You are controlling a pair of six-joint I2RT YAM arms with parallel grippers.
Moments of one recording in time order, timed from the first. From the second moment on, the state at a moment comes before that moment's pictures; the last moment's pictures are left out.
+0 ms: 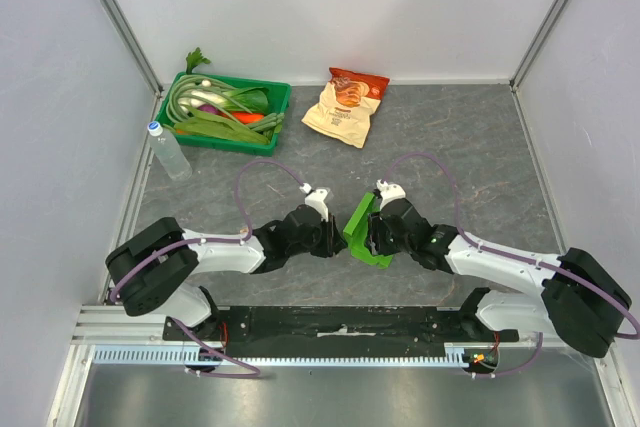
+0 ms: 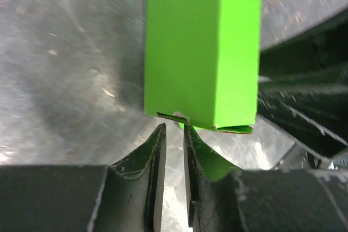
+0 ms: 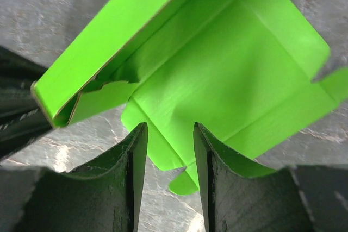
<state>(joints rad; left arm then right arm) -0.99 1.48 0.53 0.34 -0.01 -0.72 0.84 1.18 0.51 -0.15 0.13 0.52</state>
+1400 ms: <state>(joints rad) -1.09 1.54 0.53 0.45 -0.37 -0.56 0.61 1.31 0.40 0.51 0.21 0.17</state>
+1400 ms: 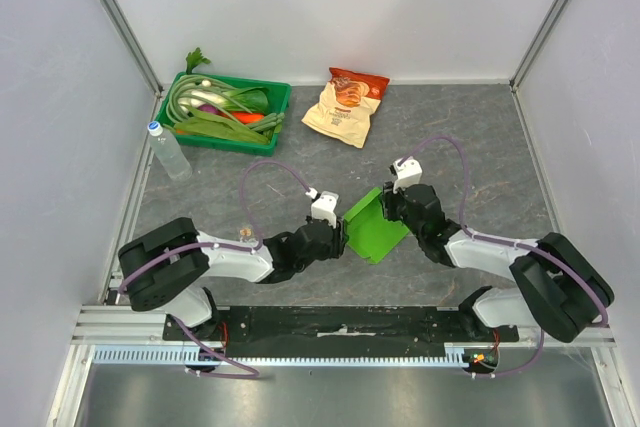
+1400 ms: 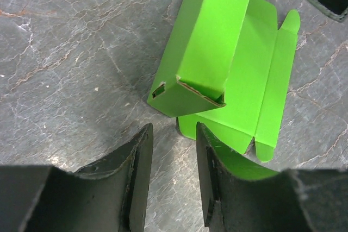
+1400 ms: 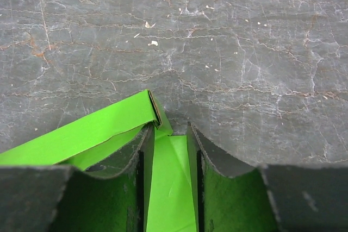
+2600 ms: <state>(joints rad) -1.08 1.66 0.60 0.57 -0.68 -0.51 0.61 1.41 0.31 0.78 0.13 0.27</state>
